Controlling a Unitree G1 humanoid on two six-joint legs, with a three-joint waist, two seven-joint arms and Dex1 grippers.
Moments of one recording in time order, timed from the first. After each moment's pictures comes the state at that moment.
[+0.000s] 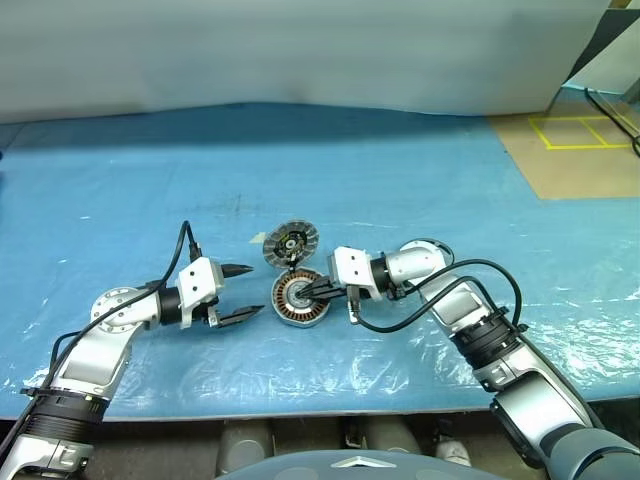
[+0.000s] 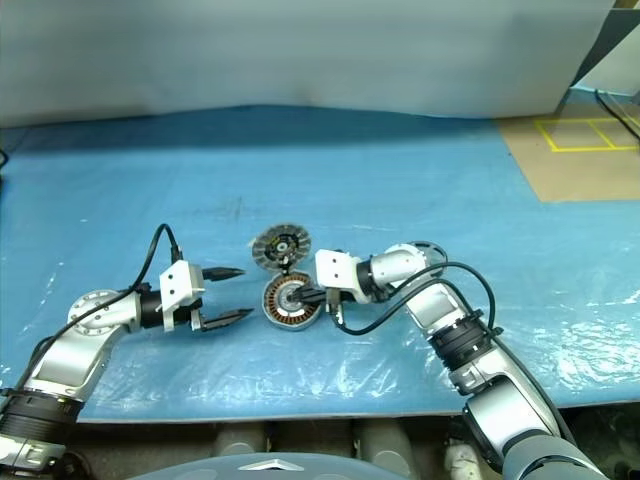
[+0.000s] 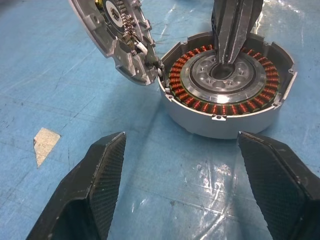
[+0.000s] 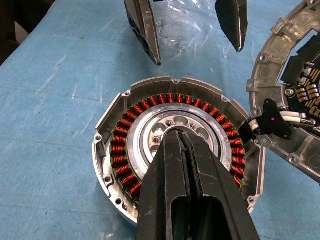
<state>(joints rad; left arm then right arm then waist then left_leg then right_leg) -0.09 0.66 -0.05 -0.03 -0.24 -0.04 -1.05 -0.53 -0.42 0.45 0.15 0.02 0.03 1.20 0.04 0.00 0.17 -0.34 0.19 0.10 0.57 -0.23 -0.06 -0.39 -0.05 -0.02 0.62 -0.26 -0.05</state>
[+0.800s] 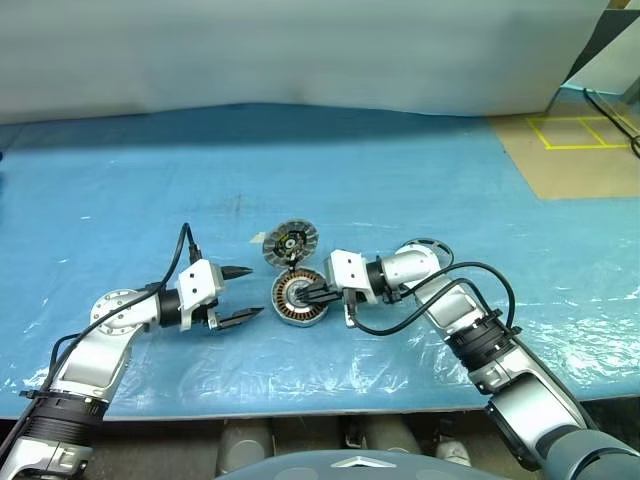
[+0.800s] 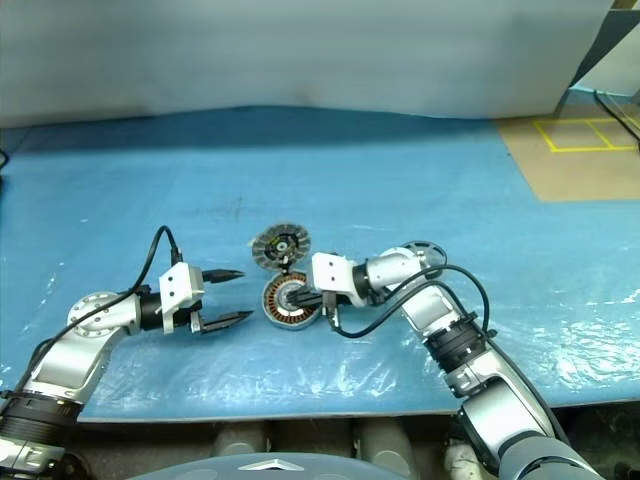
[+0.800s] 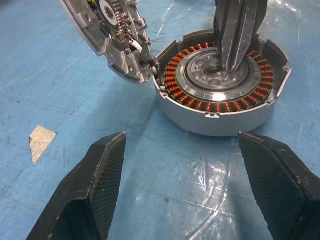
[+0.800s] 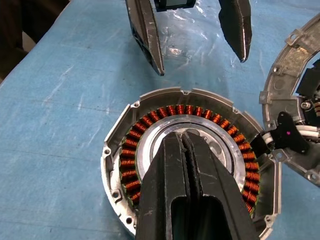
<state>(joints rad) -0.08 0.66 -0.04 -0.03 -0.24 -0.05 -1.05 -0.54 -0.39 0.45 0.20 0.02 0.00 1.19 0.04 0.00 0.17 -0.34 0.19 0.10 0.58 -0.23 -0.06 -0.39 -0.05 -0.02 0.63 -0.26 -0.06</state>
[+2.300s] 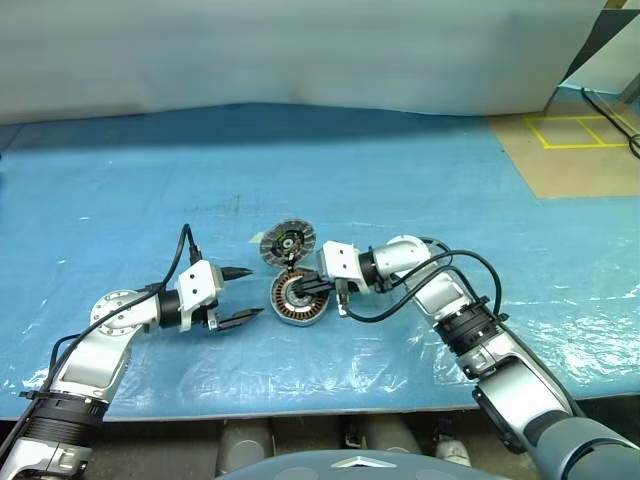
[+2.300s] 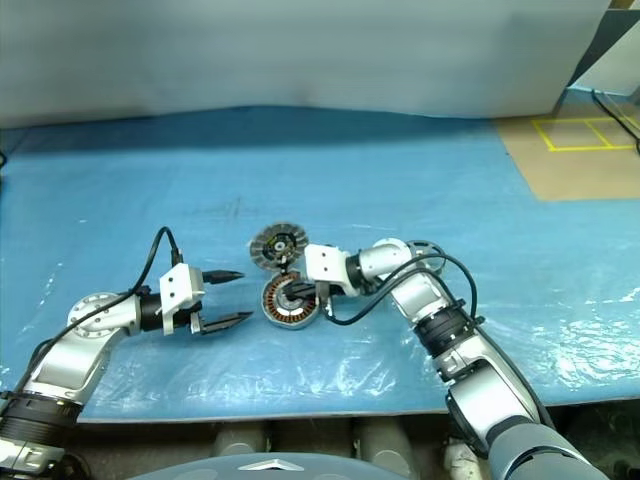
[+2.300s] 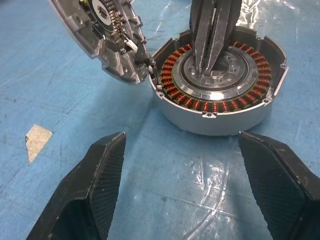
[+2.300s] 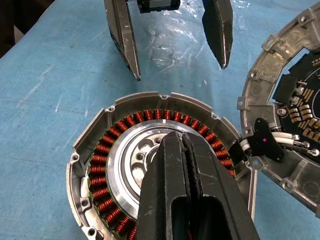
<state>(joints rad) -0.07 0.66 -0.04 -0.03 -0.23 -0.05 -1.05 -0.61 -0.33 0.45 0.32 0.00 -0.06 1.20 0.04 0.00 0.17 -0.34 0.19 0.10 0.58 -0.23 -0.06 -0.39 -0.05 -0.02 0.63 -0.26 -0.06</state>
